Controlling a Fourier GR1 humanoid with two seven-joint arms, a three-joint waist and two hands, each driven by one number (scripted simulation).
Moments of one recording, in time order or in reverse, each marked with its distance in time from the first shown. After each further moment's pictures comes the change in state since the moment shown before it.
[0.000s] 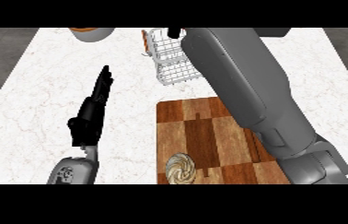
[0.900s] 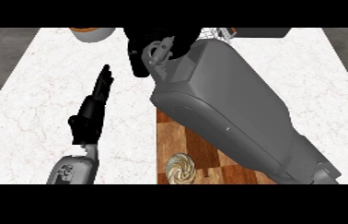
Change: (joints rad) left arm -0.013 0.004 0.004 0.015 0.005 -0.002 0.000; right arm 0.046 0.031 0.176 -0.443 -0.150 0.237 0.178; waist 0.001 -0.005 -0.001
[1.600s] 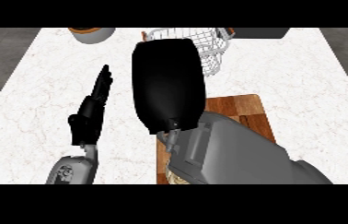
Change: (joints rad) left arm 0.003 0.002 0.000 -0.007 -0.003 -0.001 0.021; right arm 0.261 -0.012 0.231 -0.282 0.088 0.092 0.015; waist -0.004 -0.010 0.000
